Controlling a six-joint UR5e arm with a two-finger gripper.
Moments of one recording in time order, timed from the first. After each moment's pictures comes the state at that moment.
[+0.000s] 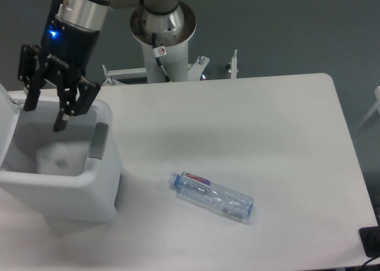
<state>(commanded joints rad) 2.16 -1.61 -1.55 -0.95 1.03 0.60</state>
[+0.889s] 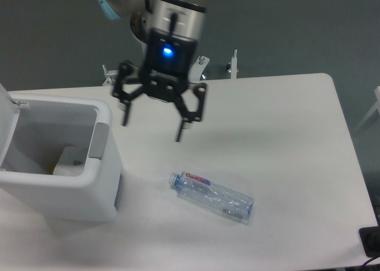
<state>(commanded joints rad) 2.51 -1.71 -1.55 -0.96 1.04 0.43</state>
